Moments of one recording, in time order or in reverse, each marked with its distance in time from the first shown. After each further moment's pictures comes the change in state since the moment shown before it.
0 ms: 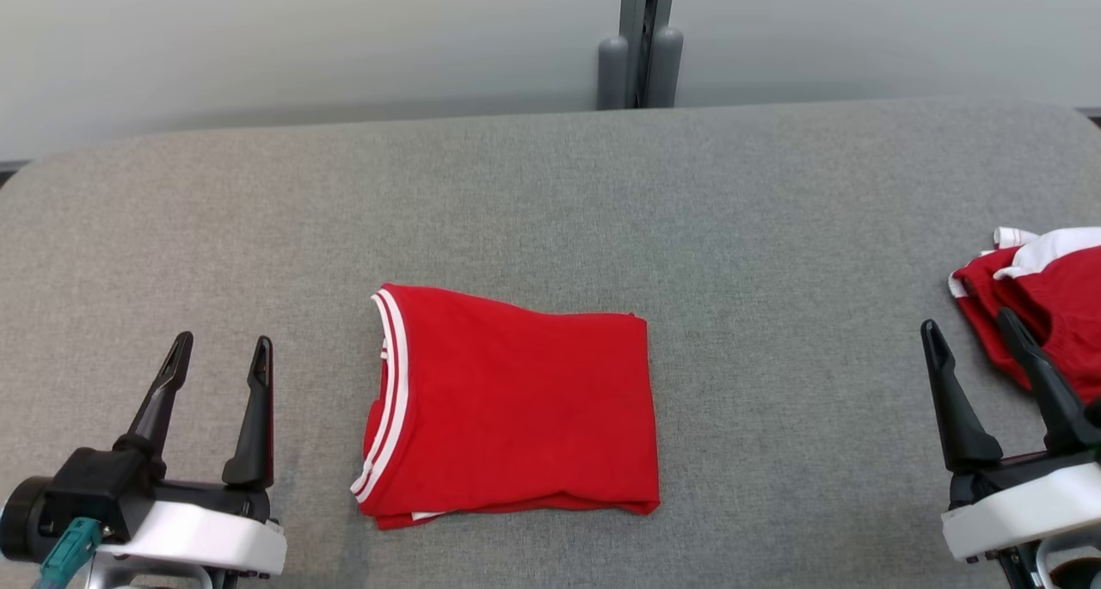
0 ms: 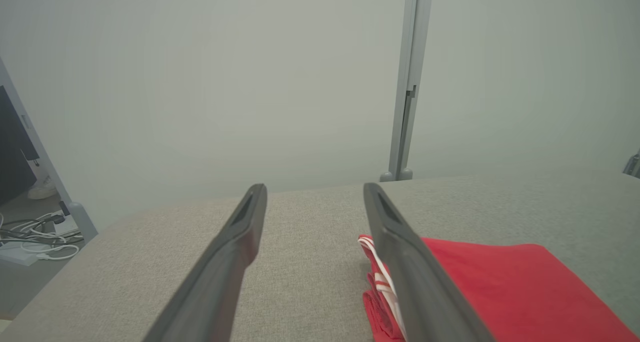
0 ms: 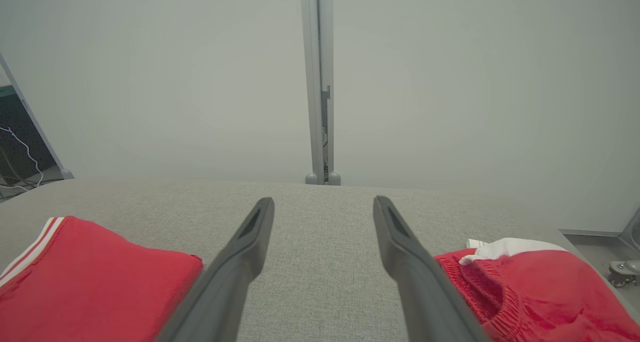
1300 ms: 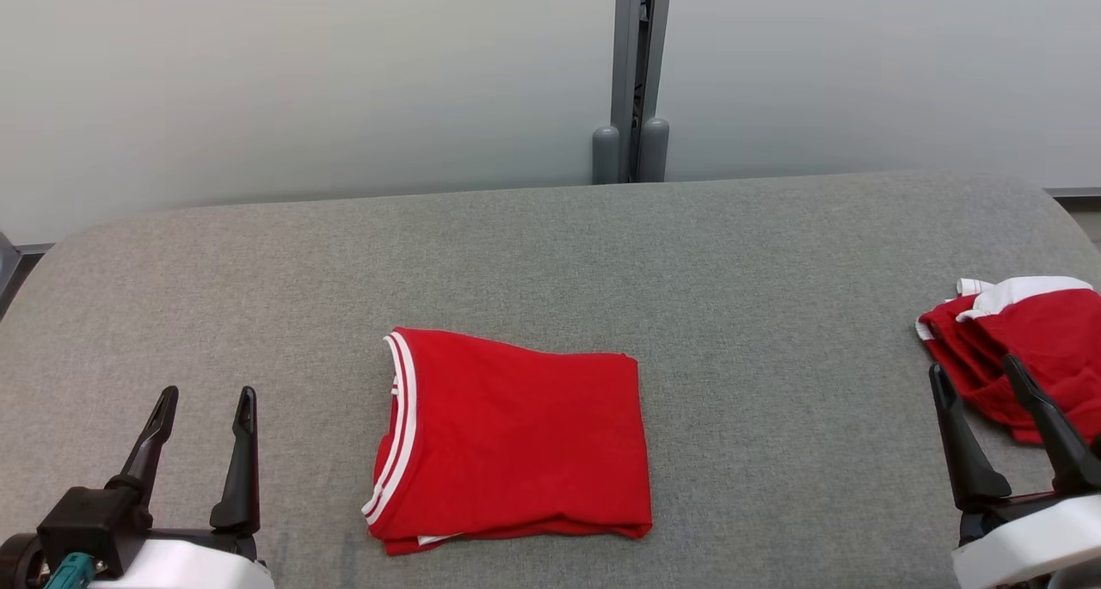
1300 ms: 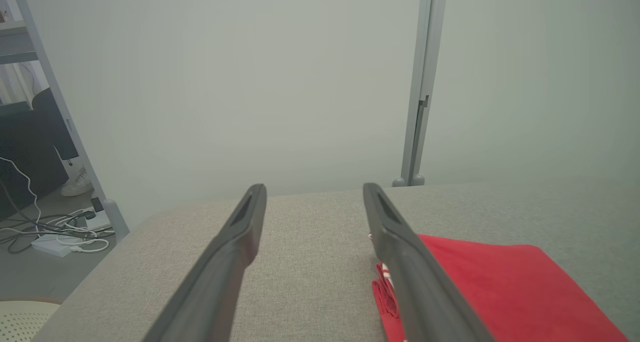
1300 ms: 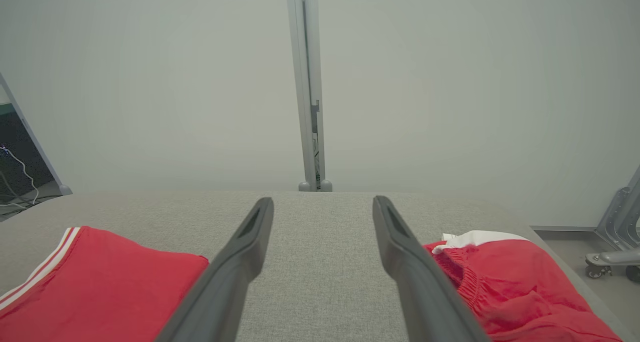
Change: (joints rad) left arm 0.095 0.025 0.007 -0.025 -0.021 0.058 0.042; right arm 0.079 0.012 -0.031 -0.014 0.015 0.000 0.051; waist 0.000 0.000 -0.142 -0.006
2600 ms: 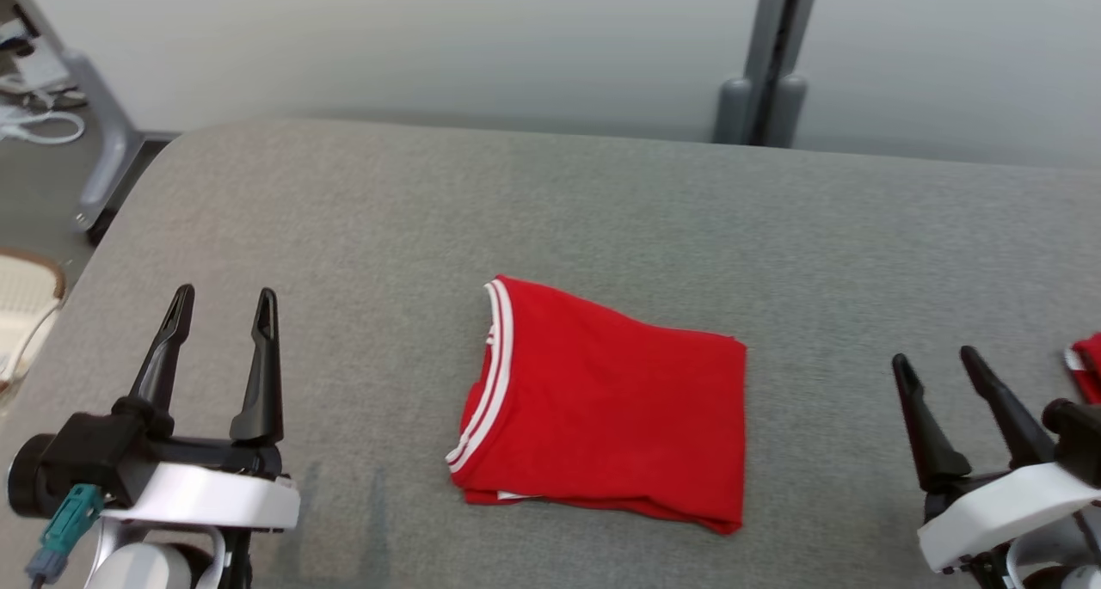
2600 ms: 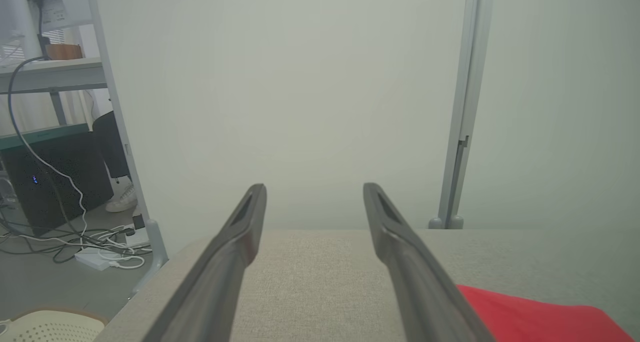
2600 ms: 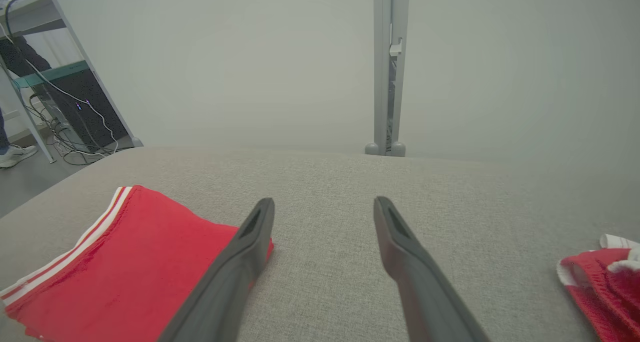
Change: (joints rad) left arm -0.163 -0.029 -0.037 0.017 -0.003 -0.024 -0.063; right arm -0.082 -0.007 0.053 0.118 0.034 0.000 0.005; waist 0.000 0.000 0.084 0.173
